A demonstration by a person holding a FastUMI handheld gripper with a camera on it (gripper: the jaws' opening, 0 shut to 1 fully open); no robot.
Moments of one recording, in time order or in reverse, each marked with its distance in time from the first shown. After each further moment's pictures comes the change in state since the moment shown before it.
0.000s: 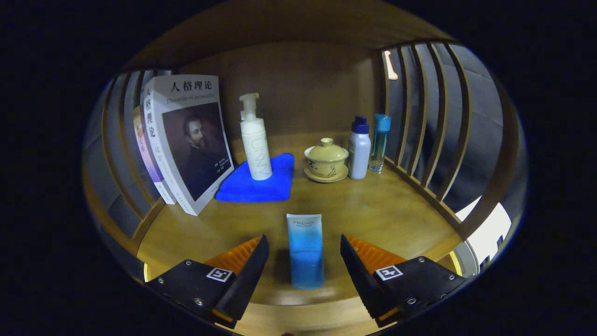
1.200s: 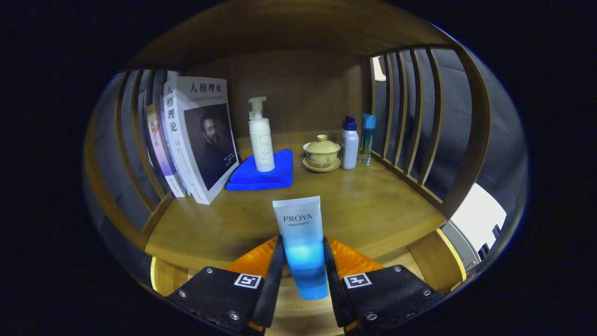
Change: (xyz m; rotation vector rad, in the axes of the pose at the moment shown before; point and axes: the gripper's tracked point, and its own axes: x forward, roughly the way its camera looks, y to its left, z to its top) arm -0.023 0.007 -0.016 0.039 0.038 -0.044
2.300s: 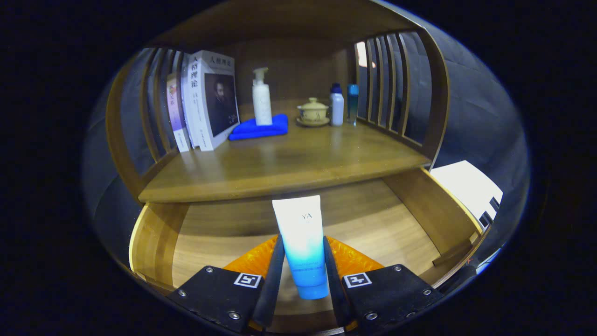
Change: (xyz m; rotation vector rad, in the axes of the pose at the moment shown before) arm -0.072 0.002 -0.102 -0.022 -0.010 -0.032
